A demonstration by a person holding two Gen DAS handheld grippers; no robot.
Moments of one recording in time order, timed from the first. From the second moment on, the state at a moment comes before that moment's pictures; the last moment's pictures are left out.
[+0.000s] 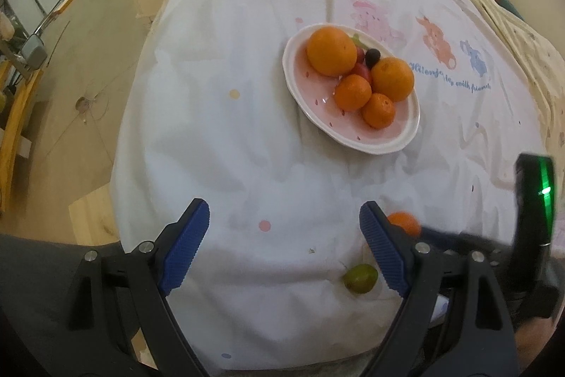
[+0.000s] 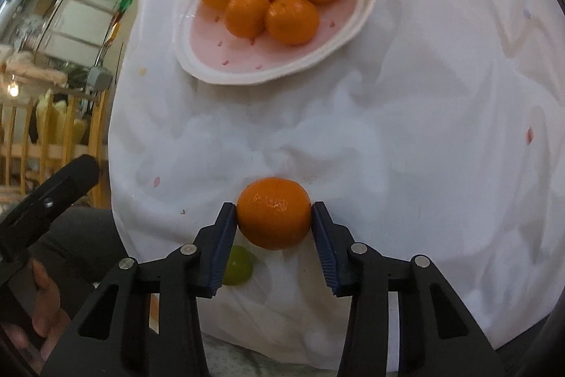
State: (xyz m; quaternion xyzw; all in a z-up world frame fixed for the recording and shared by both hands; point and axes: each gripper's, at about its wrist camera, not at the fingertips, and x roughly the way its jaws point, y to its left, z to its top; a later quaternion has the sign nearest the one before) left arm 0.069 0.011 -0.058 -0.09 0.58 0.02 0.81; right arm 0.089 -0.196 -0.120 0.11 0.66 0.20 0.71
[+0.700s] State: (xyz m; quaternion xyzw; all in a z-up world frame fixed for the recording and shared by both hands) left arm 0.043 -0.039 -0.098 -0.11 0.66 -0.01 0.74; right arm 0.095 -0.271 -0.080 0.21 0.59 0.19 0.76
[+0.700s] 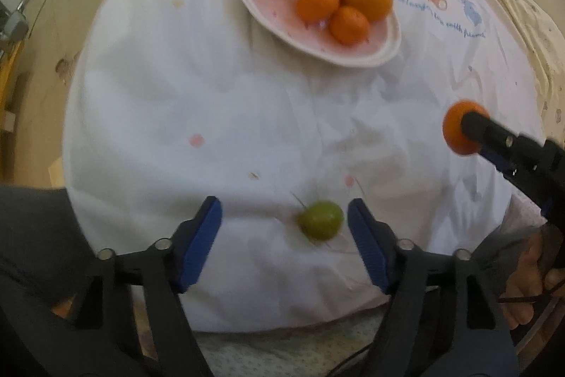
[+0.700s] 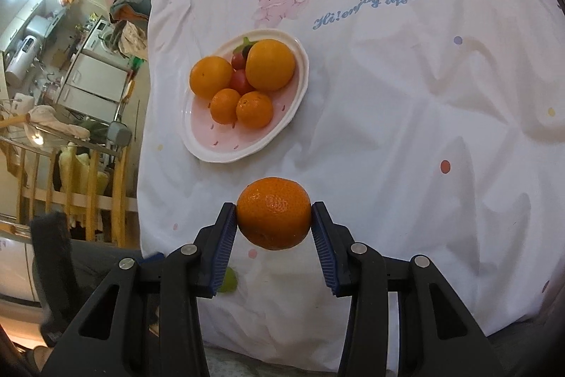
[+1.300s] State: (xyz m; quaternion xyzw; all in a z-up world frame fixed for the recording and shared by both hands) left arm 0.039 -0.082 -0.124 -0.06 0.67 0.02 0.74; right arm 0.094 -0.286 -0.073 0.26 0.57 0.20 0.75
